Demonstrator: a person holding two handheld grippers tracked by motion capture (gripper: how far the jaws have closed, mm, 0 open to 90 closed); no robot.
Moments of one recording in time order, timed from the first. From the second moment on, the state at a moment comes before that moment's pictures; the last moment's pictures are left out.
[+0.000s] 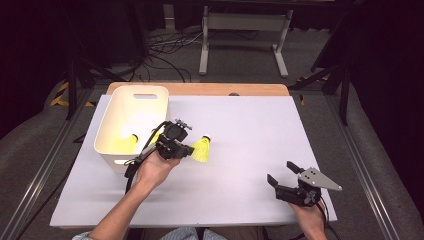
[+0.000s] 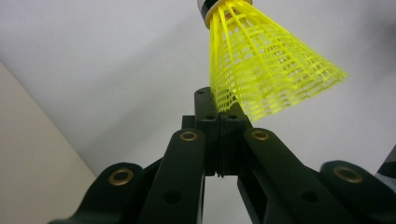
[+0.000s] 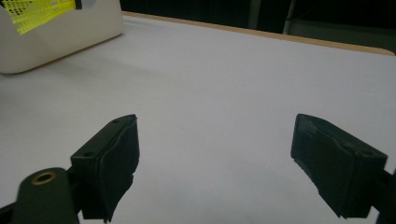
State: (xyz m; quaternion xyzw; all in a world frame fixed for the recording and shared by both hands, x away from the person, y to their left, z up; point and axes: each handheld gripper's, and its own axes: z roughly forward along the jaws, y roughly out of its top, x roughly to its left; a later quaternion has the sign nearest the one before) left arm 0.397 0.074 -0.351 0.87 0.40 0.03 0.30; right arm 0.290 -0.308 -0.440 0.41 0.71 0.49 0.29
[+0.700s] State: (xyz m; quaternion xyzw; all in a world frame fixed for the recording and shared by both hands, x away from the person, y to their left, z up) left arm 0.405 0.083 -0.326 0.86 0.41 0.04 0.31; right arm 0.288 -0.310 -0.447 0.42 0.71 0.49 0.28
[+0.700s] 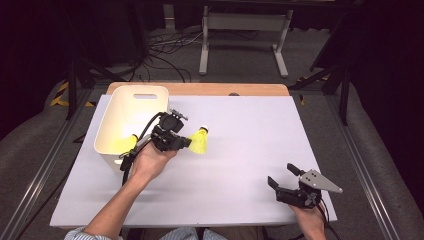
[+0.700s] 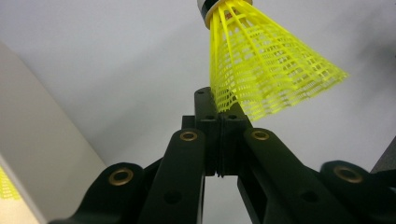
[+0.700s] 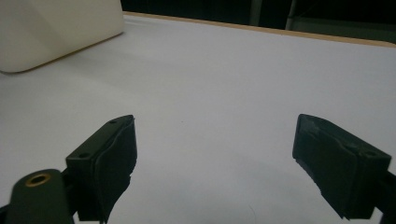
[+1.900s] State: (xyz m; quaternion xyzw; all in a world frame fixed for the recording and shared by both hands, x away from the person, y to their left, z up) left arm 0.429 0.112 -0.296 0.85 0.43 0.05 0.31; right arm 0.290 -0.310 -0.448 0.42 0.71 0.49 0.28
